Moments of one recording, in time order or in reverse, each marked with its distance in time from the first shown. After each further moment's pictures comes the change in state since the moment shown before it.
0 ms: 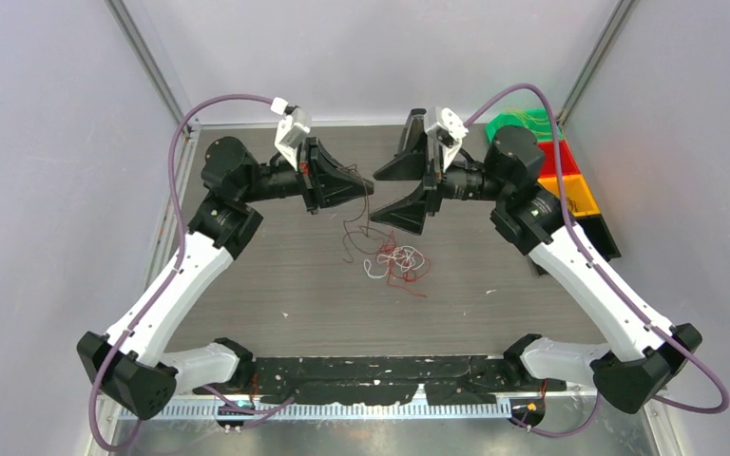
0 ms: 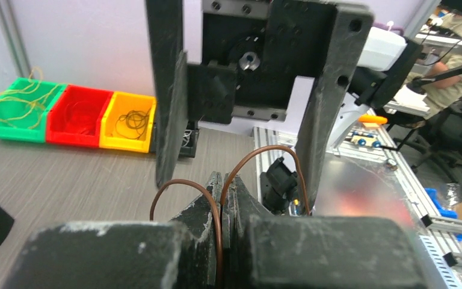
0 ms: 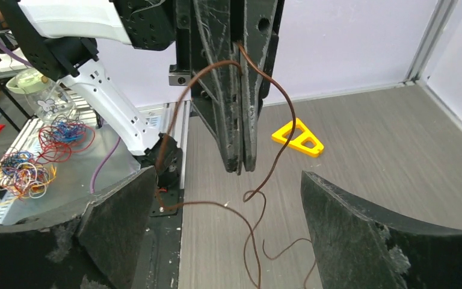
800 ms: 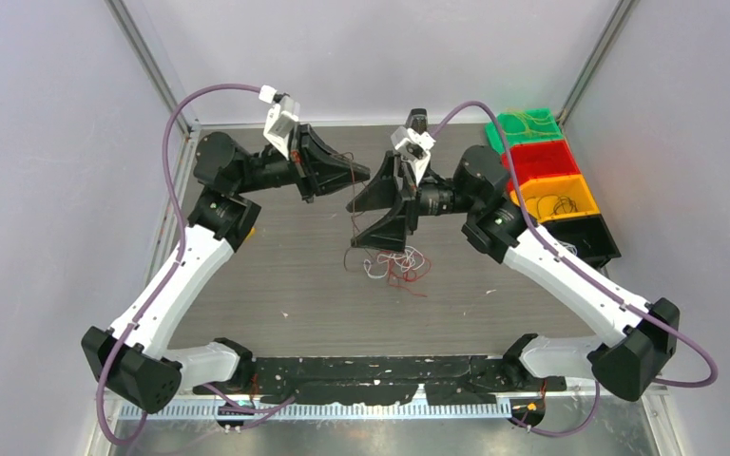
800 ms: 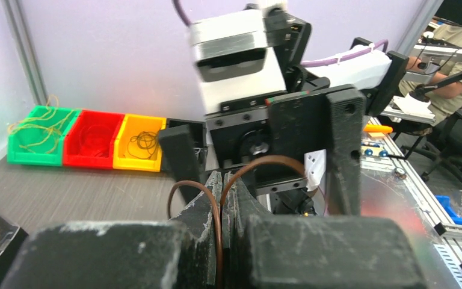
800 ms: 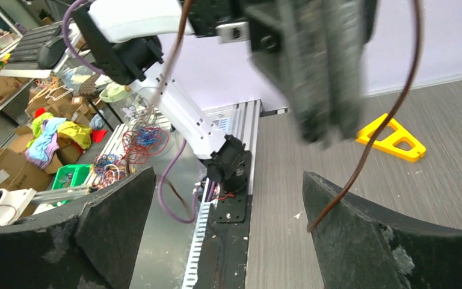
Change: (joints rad) left arm 0.035 0.052 0.027 0.177 0.048 -0.093; right arm 0.124 0.088 -0.135 0.294 -0.053 0.298
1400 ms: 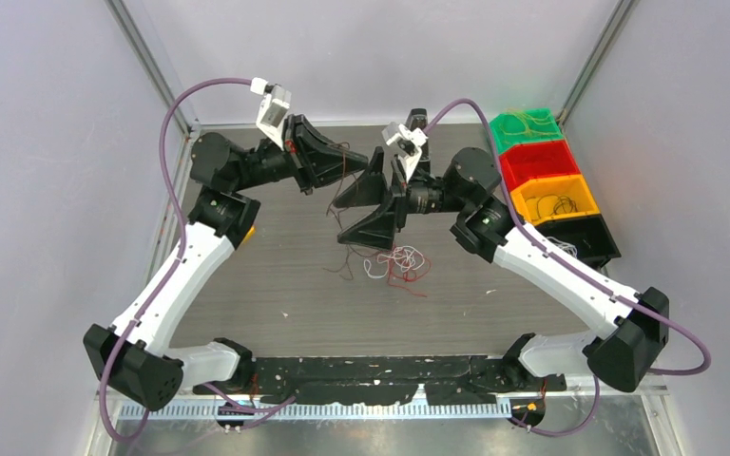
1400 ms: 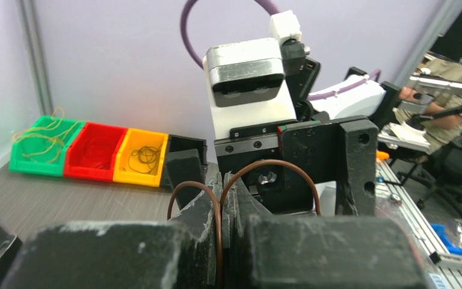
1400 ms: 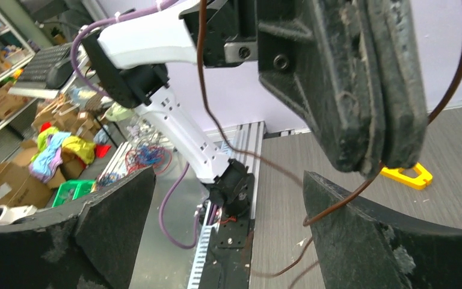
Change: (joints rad) left arm 0.026 0.015 0.007 0.116 -0.027 -0.126; right arm 0.048 0.024 0.003 0.125 0.029 0.066
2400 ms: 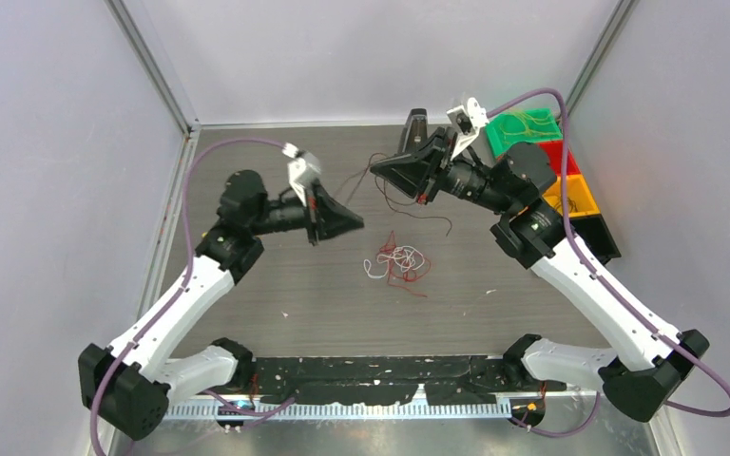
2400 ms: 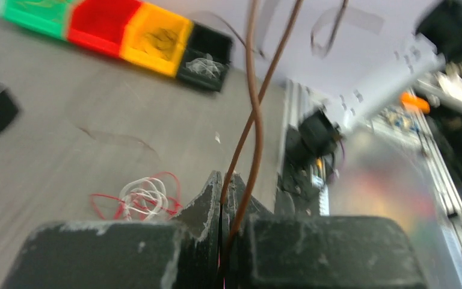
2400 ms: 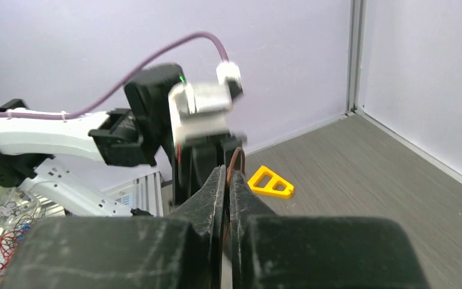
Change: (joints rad) left arm 0.016 -0.175 -0.336 -0.319 -0.102 0.286; right arm -0.105 -0.150 0.043 -0.194 0.371 -0.156
